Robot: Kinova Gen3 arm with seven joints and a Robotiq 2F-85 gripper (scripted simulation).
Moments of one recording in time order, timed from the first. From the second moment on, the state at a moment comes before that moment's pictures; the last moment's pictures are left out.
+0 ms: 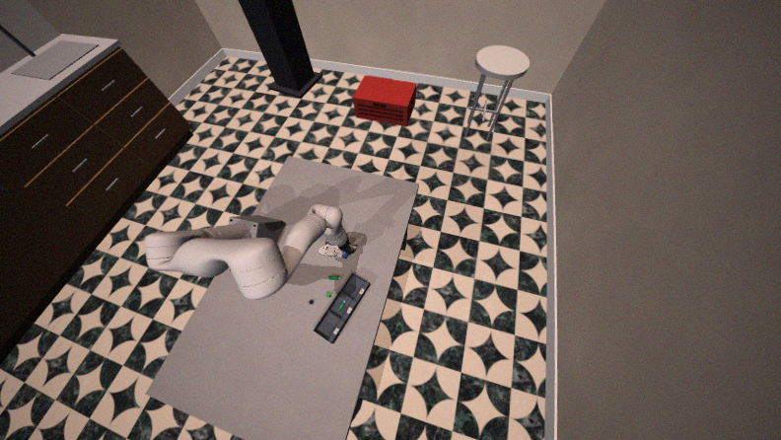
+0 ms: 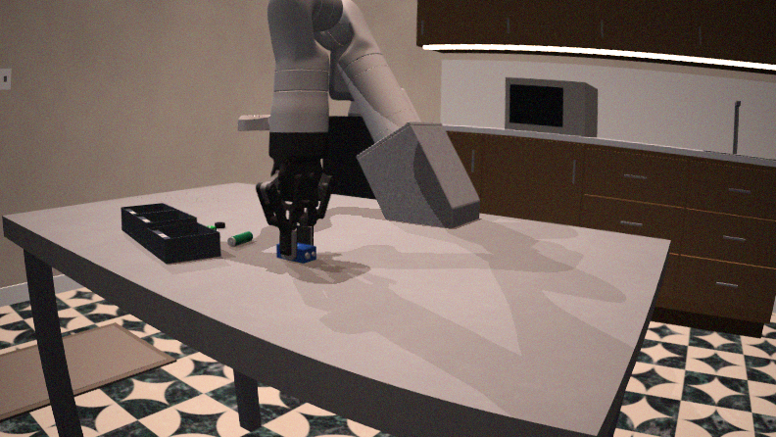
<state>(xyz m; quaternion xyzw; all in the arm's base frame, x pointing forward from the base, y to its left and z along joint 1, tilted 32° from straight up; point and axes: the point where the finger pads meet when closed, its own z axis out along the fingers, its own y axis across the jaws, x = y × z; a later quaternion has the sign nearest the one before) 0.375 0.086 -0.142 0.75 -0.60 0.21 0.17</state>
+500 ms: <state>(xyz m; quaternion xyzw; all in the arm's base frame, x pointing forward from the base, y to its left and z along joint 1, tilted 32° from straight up) 0.374 0.086 -0.141 0.75 -0.60 0.21 0.17</state>
